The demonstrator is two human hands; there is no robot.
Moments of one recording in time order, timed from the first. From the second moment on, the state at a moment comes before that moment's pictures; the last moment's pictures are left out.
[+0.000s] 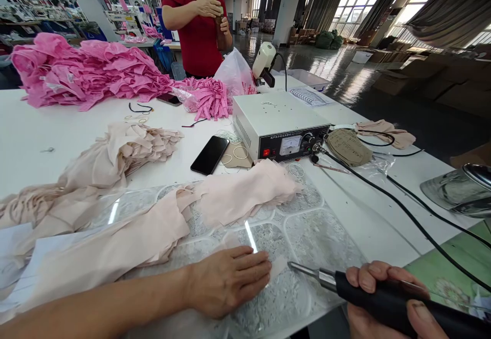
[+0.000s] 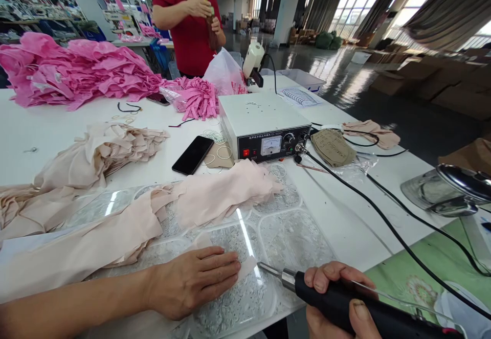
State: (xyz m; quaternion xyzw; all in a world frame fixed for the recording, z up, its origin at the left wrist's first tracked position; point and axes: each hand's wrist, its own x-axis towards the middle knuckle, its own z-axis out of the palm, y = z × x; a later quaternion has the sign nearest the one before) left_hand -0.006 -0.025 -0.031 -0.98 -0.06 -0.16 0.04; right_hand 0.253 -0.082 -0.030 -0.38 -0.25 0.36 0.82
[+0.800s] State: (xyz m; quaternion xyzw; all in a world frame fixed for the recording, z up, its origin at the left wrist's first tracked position) left_hand -0.004 -0.025 -0.037 -0.97 -0.06 -0.22 0.04; right_hand 0.235 -0.074 -0.007 -0.39 -0.33 0.33 0.80
